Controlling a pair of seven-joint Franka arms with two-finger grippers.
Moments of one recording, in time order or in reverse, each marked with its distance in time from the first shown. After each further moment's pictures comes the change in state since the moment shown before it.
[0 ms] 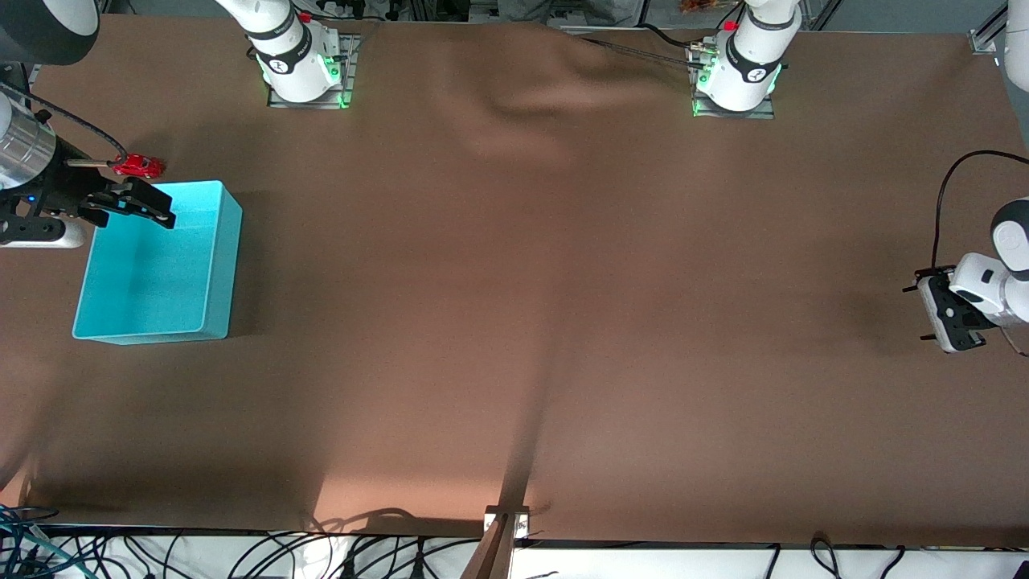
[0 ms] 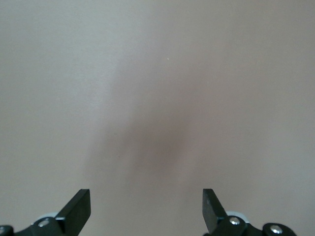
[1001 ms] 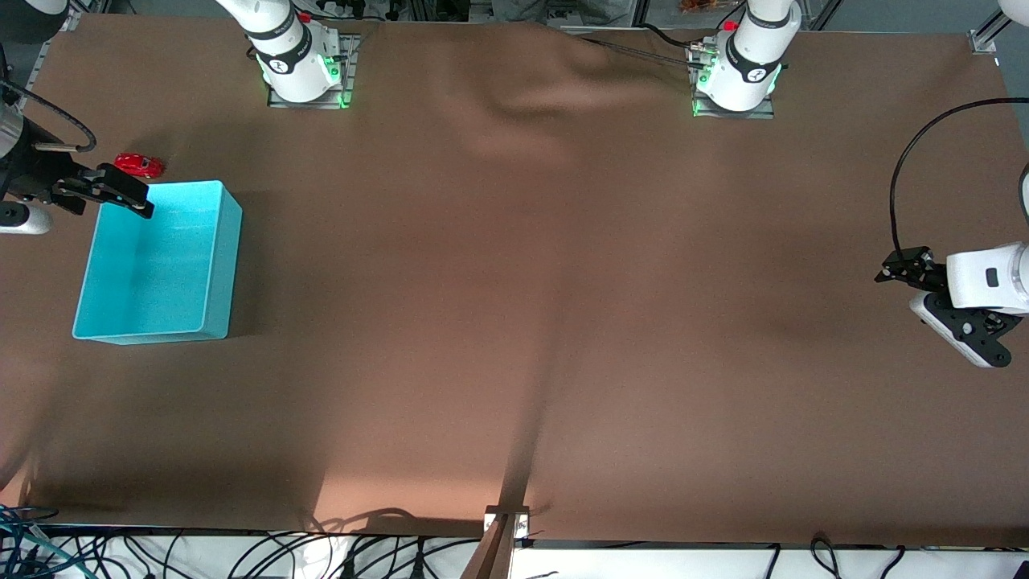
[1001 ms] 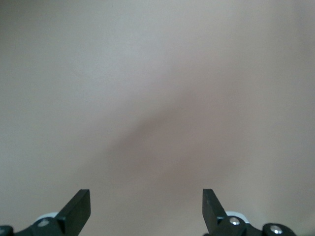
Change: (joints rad) left arm -0.234 -0.183 -0.039 0.178 -0.102 -0.357 -0.803; right arm -0.007 -0.019 0.011 0.015 0.000 -0.042 -0.006
